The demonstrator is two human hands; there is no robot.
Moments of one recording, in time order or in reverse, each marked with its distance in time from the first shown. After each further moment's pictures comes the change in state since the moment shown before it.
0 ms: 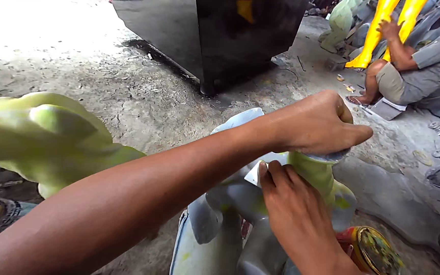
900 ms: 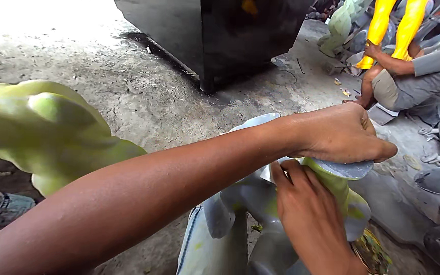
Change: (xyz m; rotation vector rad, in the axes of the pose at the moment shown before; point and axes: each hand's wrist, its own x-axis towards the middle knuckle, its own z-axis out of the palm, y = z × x) left_hand 0.000 0.015 0.010 -0.097 -0.158 0.050; right_hand -0.009 0.009 -0.007 -0.002 -0.004 0.093
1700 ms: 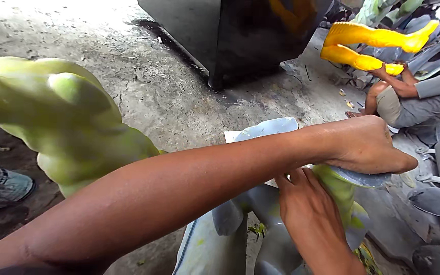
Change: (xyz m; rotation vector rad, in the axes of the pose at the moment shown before) left_hand -0.004 0.002 -0.002 0.014 0.052 -0.059; right_hand 0.010 -0.008 0.008 -0.008 -0.093 -0.060
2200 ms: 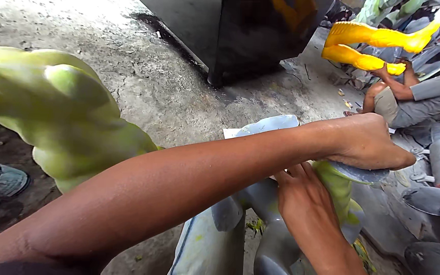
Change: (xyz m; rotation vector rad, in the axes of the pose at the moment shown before) left_hand 0.000 0.002 0.000 -0.006 -0.002 -0.040; right_hand 0.005 0.000 0.002 0.059 -0.020 0.004
